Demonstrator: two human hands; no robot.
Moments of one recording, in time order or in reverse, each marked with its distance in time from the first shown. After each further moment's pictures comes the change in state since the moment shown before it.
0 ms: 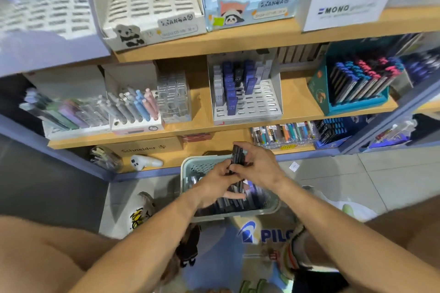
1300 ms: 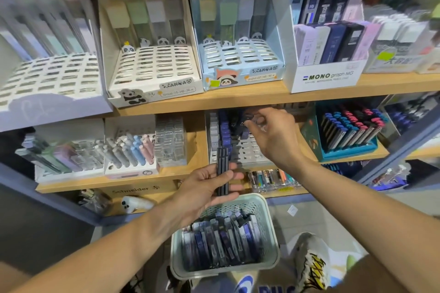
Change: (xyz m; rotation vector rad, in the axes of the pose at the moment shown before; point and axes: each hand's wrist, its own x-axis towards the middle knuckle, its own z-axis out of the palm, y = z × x) left_hand -0.030 0.112 -0.011 -0.277 0.061 0.143; right_hand 0.054 -0.084 -0.121 -0.232 0.609 -0.334
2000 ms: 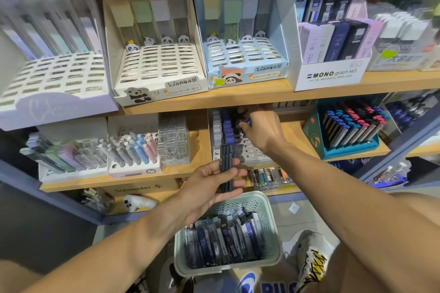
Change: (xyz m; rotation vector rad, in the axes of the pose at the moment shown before) left_hand -0.001 0.002 0.001 -0.045 0.007 -0.008; right_hand 0.028 0.007 0.039 -0.233 -0.204 0.081
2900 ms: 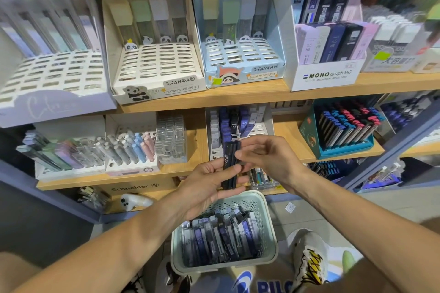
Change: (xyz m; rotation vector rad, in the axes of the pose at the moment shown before) left_hand 0.000 0.003 0.007 -0.024 -0.103 0.009; right_hand -0.077 0.004 -0.031 1.125 -0.357 0.304
